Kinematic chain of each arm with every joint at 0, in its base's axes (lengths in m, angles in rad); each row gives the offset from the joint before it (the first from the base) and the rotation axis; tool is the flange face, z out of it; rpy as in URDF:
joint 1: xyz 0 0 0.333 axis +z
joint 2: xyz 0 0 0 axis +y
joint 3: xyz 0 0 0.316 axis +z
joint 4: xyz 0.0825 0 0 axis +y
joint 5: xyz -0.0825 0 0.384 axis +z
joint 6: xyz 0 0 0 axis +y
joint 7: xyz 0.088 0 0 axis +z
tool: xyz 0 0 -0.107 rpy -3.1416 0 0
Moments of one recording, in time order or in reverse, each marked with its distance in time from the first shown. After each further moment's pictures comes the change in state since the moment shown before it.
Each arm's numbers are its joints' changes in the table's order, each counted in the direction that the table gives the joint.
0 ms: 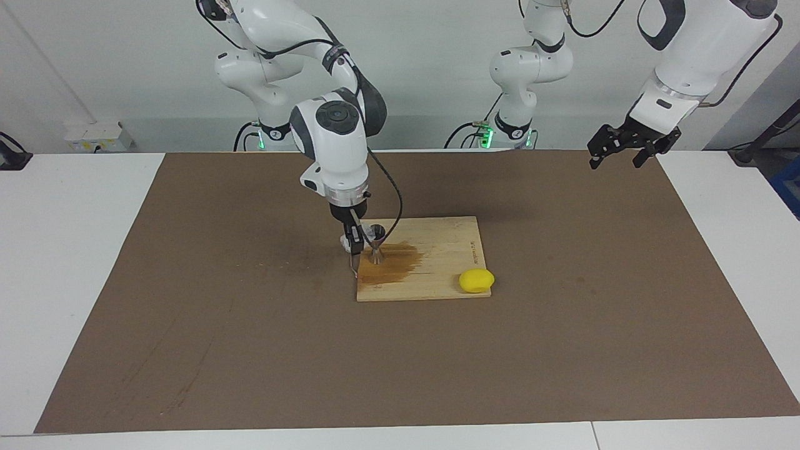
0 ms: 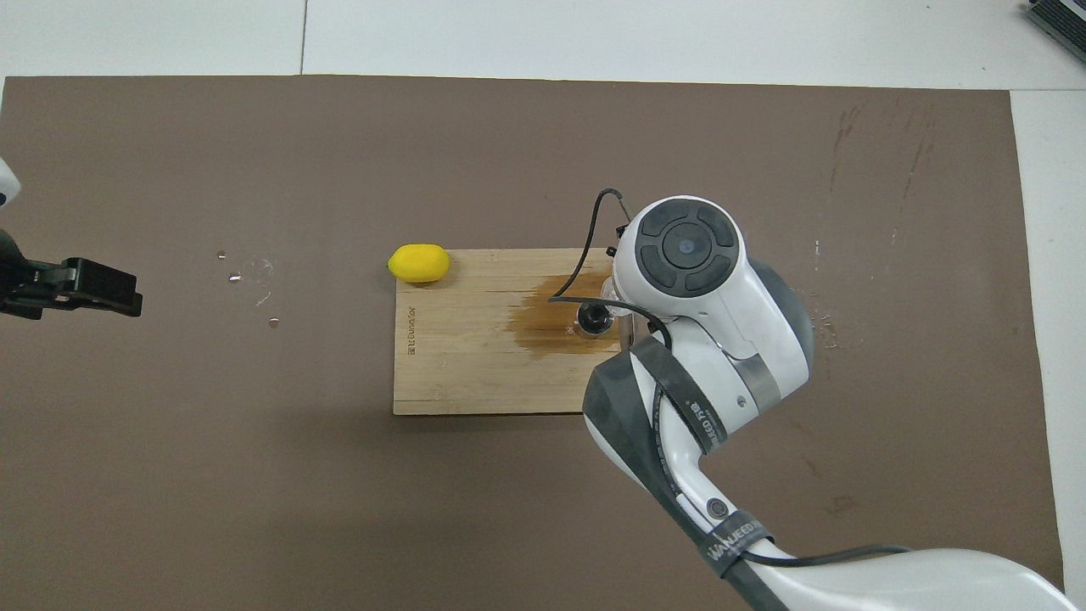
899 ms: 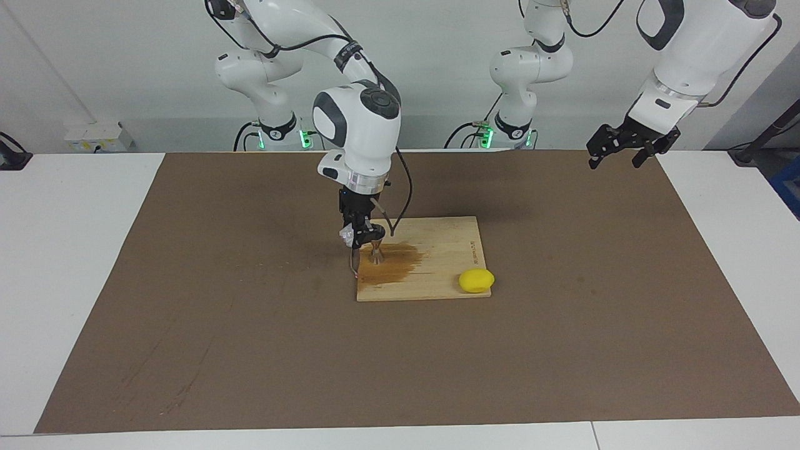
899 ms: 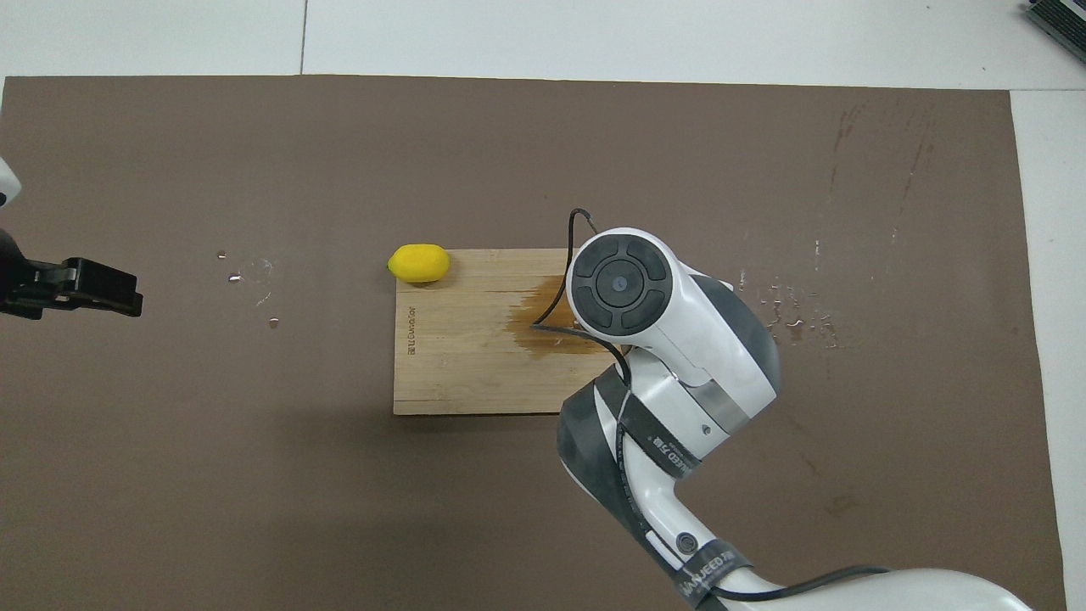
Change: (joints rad) left arm 0.000 0.000 0.000 0.000 0.000 0.000 0.000; right arm 0.051 -0.003 0.001 -0.011 -0.121 0.052 0.000
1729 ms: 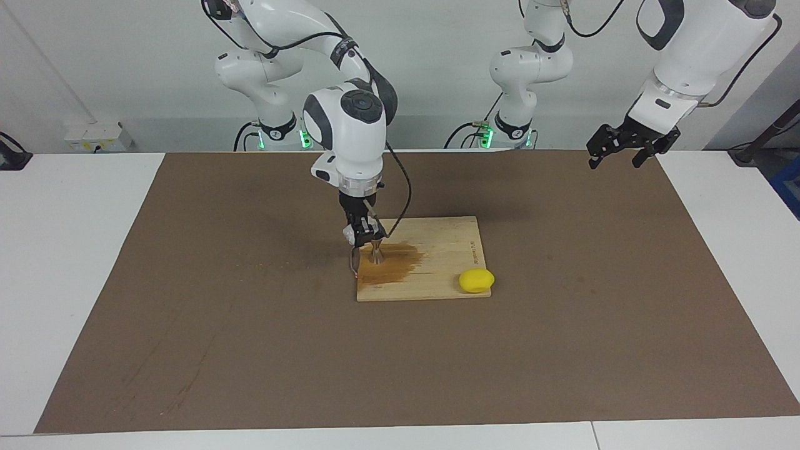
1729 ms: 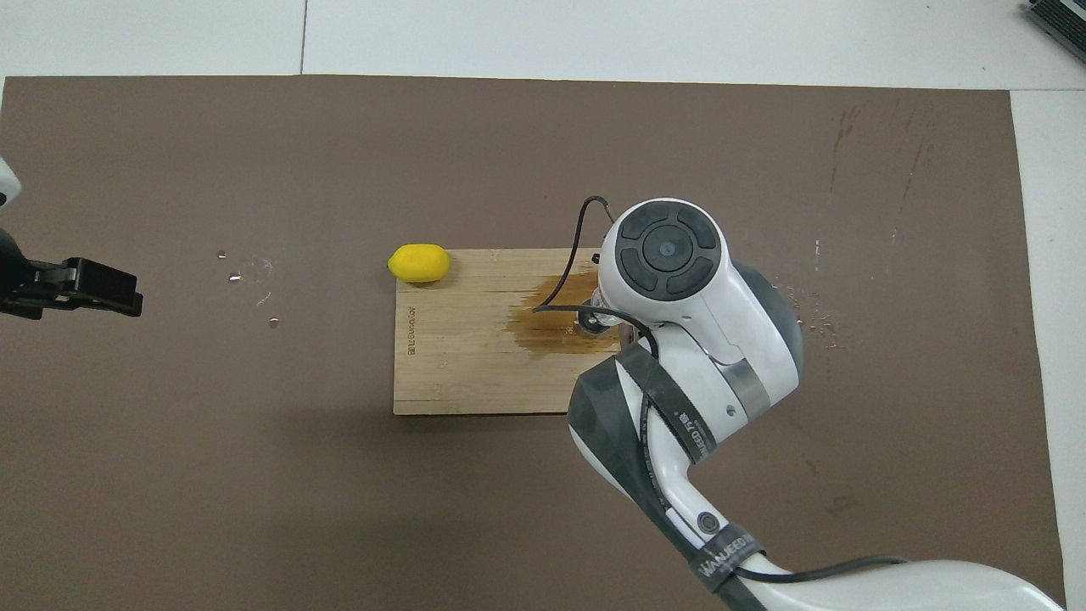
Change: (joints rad) left arm 0.000 0.000 0.000 0.000 0.000 0.000 0.000; right arm -0.031 0.000 -0.003 -0.015 0.163 0.001 0.000
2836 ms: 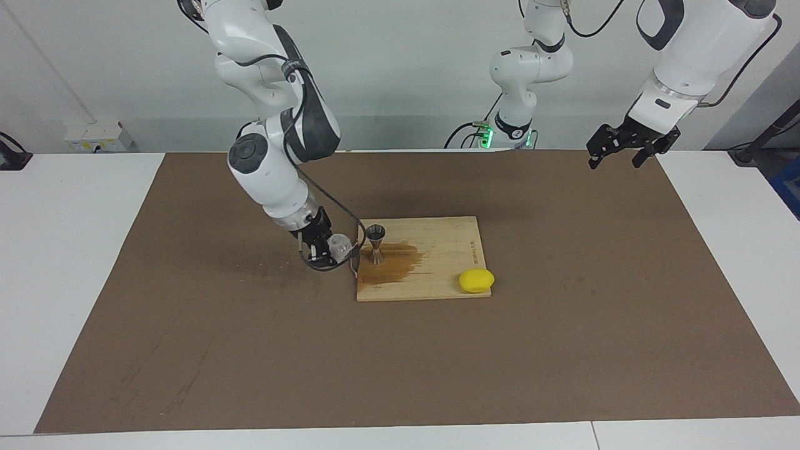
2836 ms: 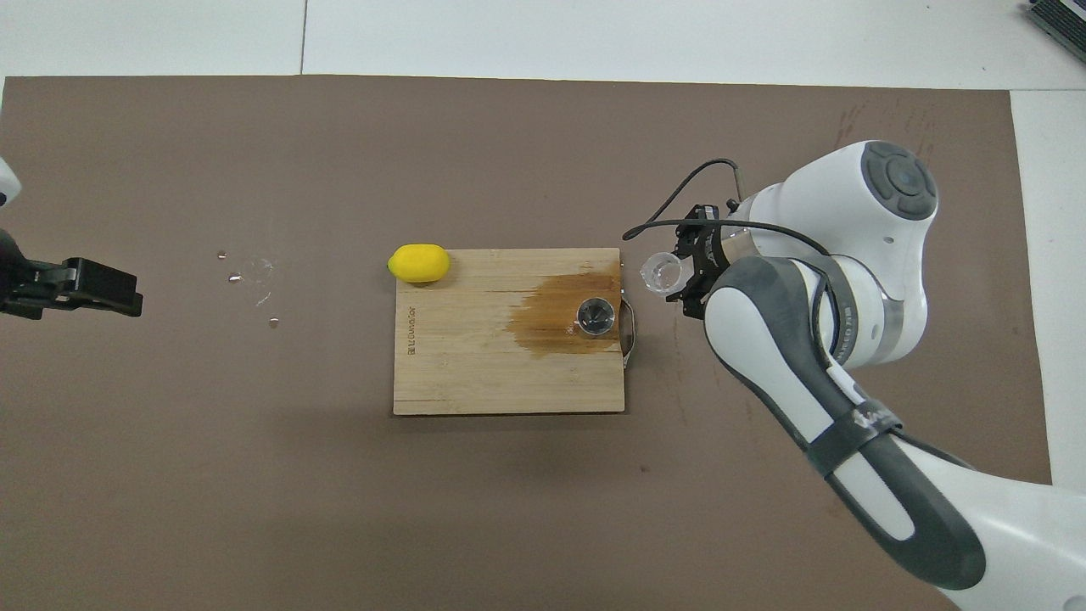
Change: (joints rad) left arm 0.000 0.000 0.000 0.000 0.000 0.000 0.000; right arm -0.260 0.009 -0.003 0.117 0.492 -0.144 0.181
